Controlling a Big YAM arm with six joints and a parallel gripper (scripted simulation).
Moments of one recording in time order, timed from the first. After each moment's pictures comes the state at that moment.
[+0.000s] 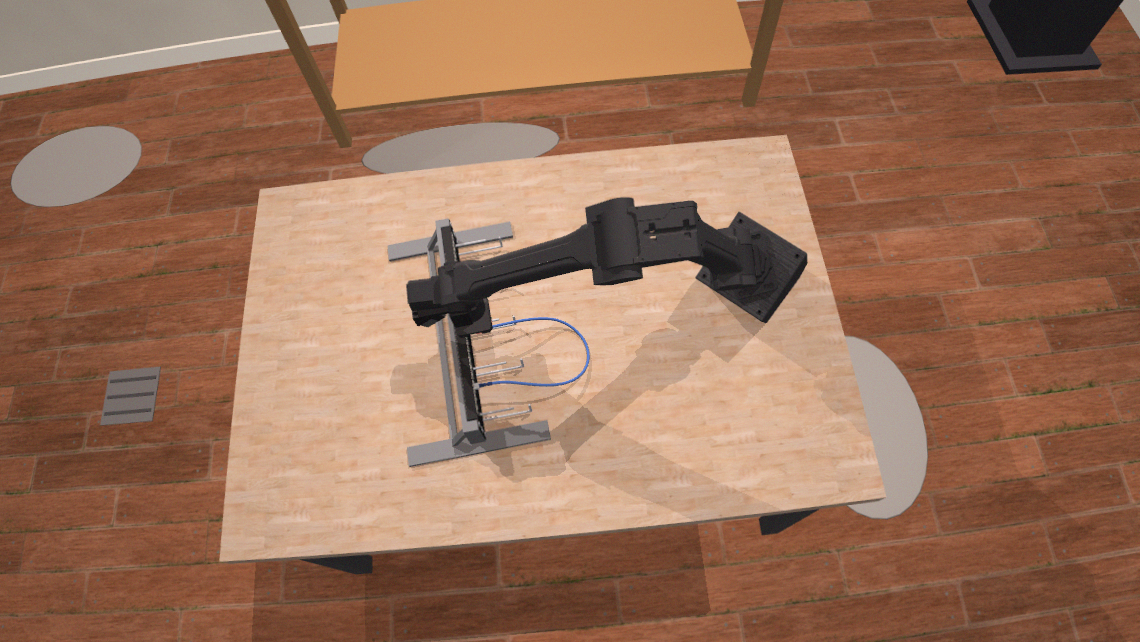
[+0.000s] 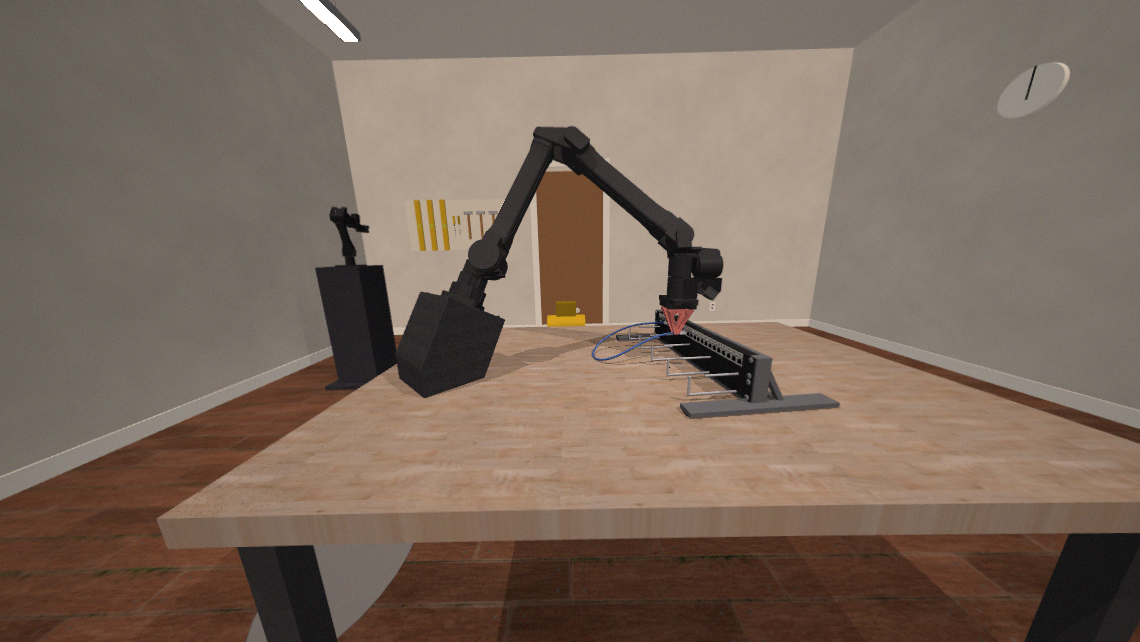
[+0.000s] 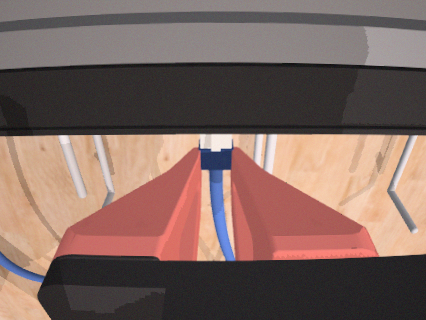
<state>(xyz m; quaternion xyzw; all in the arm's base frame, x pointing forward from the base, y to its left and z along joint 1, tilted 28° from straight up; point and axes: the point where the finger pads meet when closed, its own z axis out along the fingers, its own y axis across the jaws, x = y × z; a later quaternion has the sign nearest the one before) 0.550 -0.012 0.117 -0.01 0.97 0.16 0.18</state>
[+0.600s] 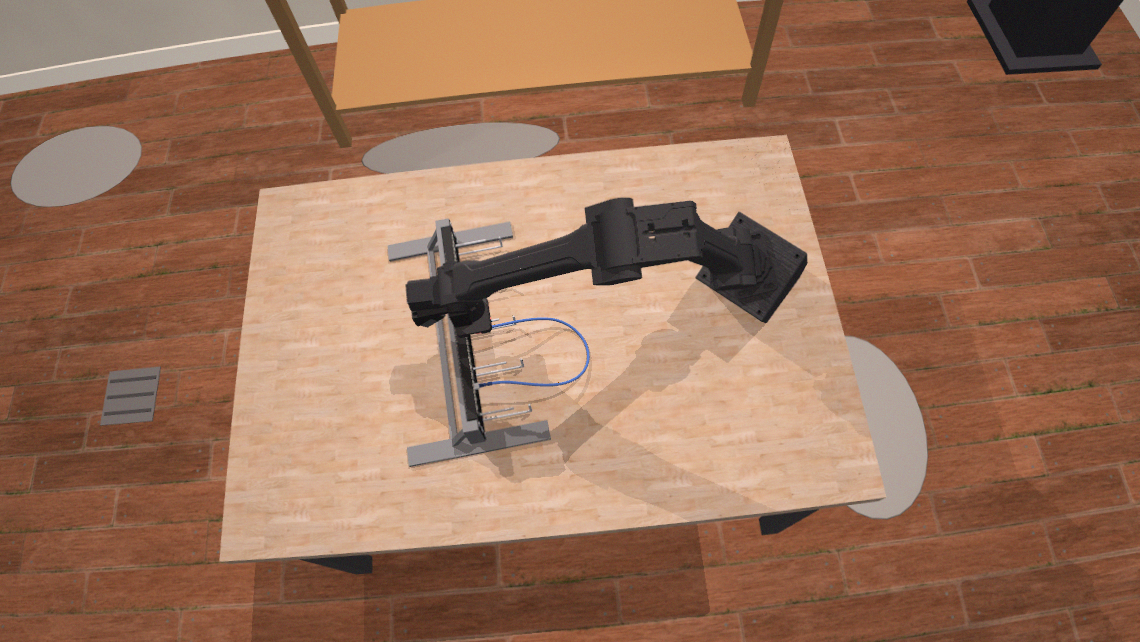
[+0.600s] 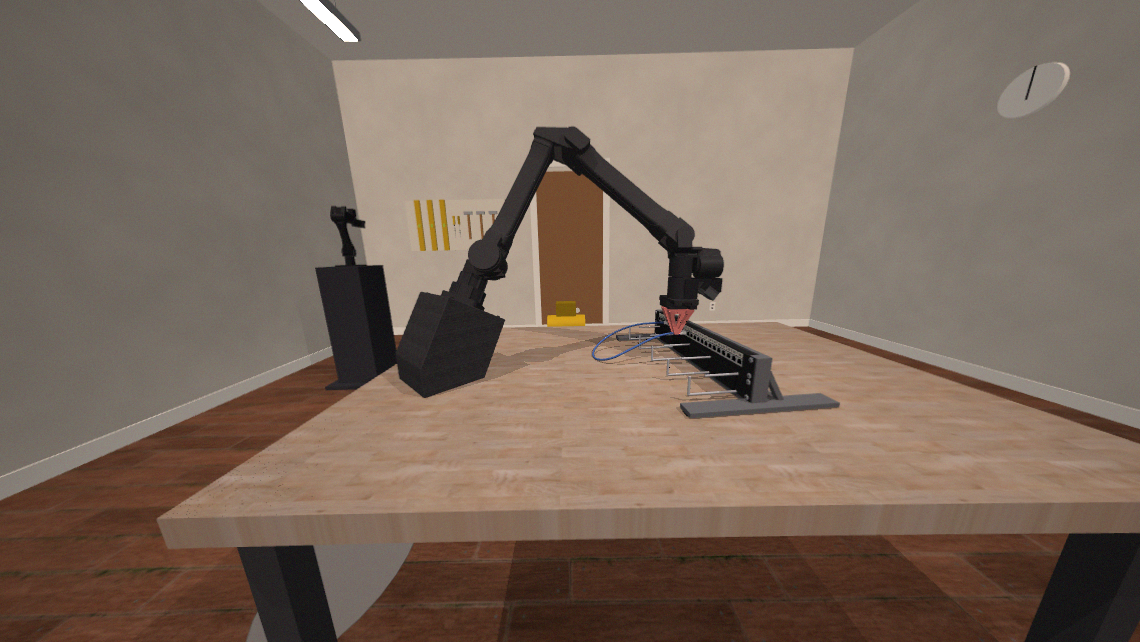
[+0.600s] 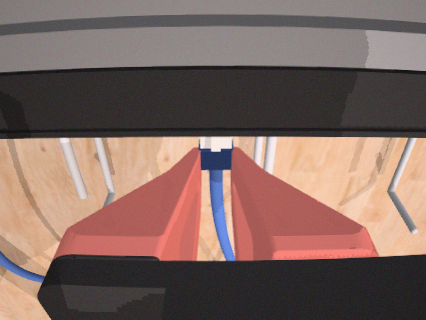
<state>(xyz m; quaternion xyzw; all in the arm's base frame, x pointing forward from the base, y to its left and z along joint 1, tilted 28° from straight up) 0.551 -0.012 0.117 -0.01 0.97 0.16 0.18</state>
